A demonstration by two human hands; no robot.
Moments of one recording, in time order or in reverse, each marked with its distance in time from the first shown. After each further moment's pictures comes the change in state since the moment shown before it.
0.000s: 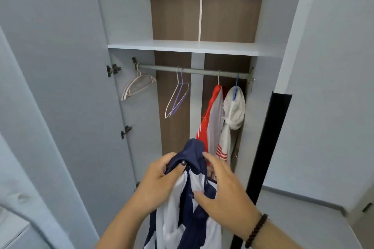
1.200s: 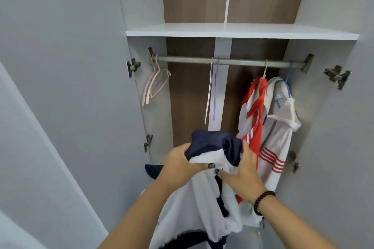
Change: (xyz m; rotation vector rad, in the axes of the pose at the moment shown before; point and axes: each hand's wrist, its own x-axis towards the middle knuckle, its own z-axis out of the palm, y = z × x) left_hand 0.183 -0.167 -0.214 0.082 -0.149 -0.091; right_hand 0.239 -0.014 0.204 0.086 0.255 0.374
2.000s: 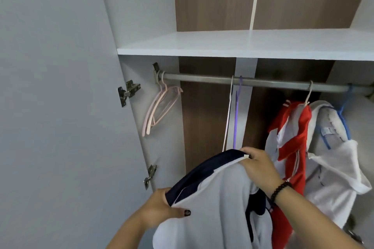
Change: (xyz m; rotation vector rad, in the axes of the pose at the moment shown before) left_hand 0.134 -0.114 -0.049 -0.014 -0.205 -0.403; right_hand 0.233 -0.010 0.007 0.217 -0.136 -0.020
